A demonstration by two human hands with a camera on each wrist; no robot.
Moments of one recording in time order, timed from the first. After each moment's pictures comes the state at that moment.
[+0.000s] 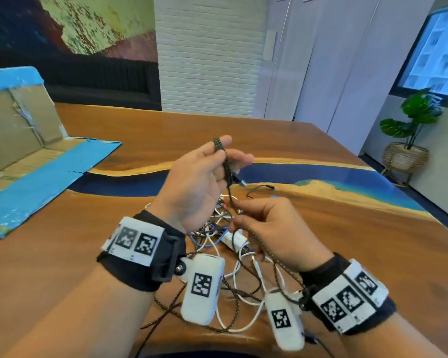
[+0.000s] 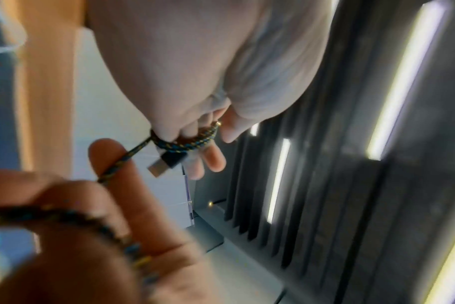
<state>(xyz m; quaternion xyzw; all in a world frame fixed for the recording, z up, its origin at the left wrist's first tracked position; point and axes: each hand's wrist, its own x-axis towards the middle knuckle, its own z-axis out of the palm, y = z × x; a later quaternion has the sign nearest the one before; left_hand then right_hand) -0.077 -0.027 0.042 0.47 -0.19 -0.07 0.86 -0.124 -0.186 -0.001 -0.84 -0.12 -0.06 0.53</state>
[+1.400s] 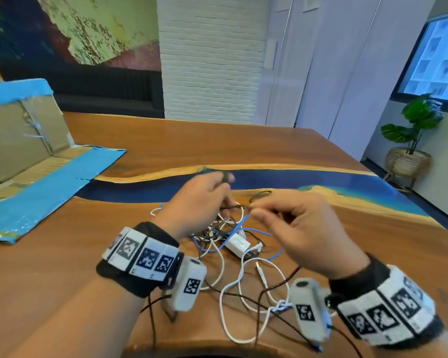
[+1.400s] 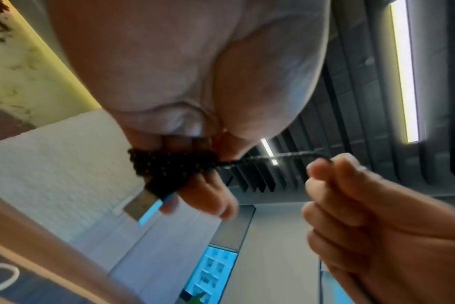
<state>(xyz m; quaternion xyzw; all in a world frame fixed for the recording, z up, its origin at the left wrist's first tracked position) -0.070 -0.009 0.029 0.83 -0.22 0.01 0.52 -0.146 -0.203 0.028 -0.85 -0.27 -0.27 0.37</state>
